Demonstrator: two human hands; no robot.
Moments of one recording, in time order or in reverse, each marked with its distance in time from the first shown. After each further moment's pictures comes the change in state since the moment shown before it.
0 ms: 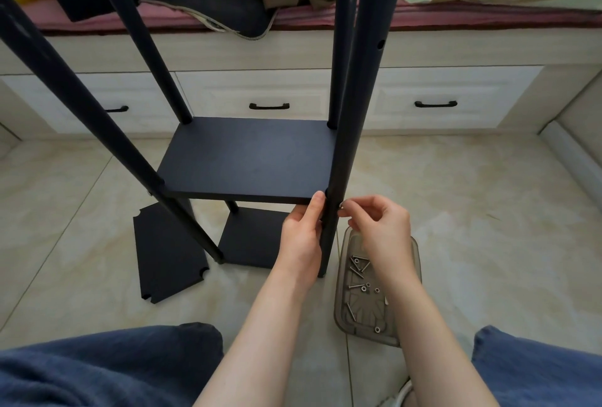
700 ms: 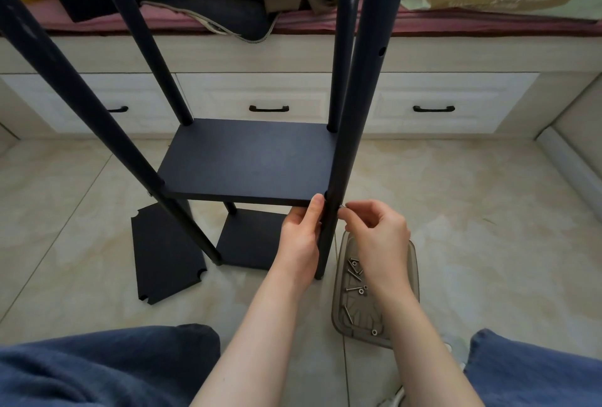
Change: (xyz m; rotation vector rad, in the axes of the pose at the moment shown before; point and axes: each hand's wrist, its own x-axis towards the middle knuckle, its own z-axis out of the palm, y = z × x) left_hand 0.003 -0.002 -0.004 0.061 -0.039 0.024; right_hand -0.011 -0.003 0.005 -0.077 0.112 -0.033
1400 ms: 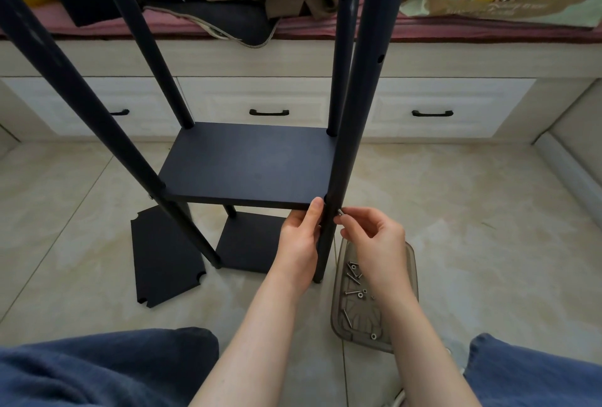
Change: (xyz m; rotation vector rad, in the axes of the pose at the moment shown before) left_hand 0.000 0.001 -0.002 0.002 -0.006 -0.013; right_hand -0.003 0.003 -0.003 0.128 -0.114 0.053
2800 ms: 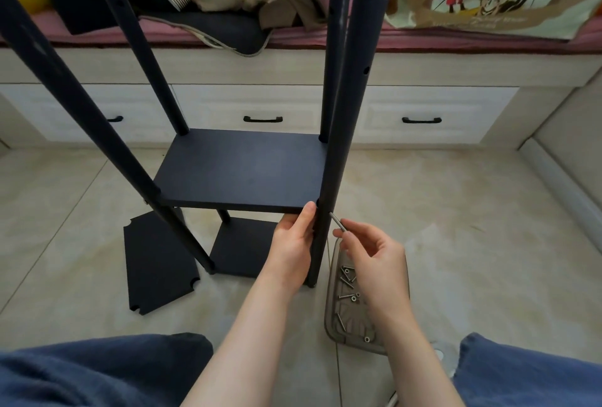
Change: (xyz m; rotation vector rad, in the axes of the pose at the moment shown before) left_hand -0.001 0.003 -0.001 -0.022 -0.011 -0.019; right_hand -0.025 -0.002 -0.012 0.043 0.001 0.039
